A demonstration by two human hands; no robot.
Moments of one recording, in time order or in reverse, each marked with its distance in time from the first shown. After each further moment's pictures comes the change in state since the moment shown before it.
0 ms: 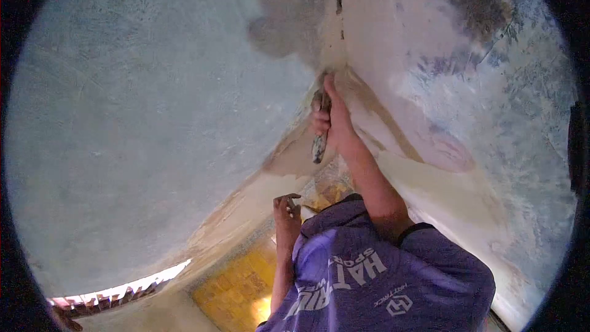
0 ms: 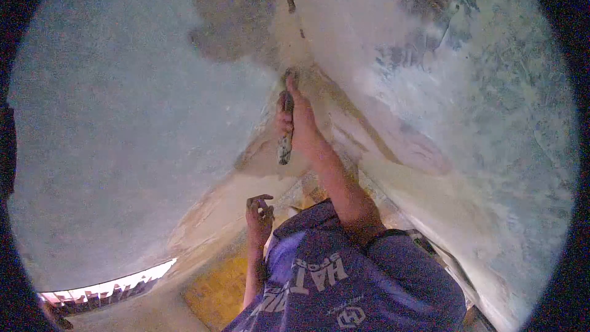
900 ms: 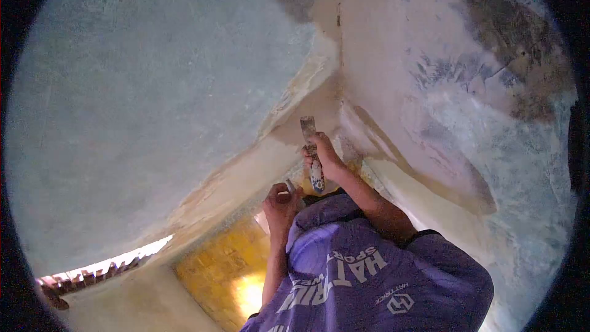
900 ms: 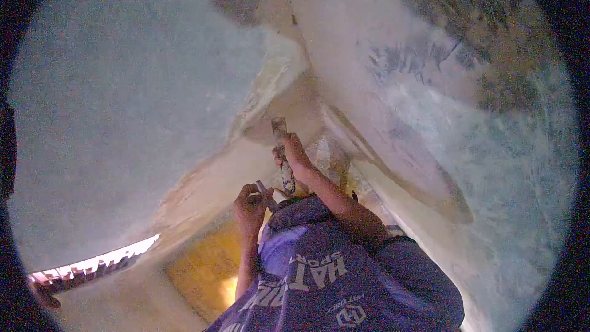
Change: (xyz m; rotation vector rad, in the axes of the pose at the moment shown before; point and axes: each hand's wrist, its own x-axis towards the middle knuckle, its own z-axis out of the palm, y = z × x) left_hand -0.010 0.044 0.028 -0.388 0.105 -0.464; right_hand -0.005 0.099 -0.109 -0.143 0.012 0.223
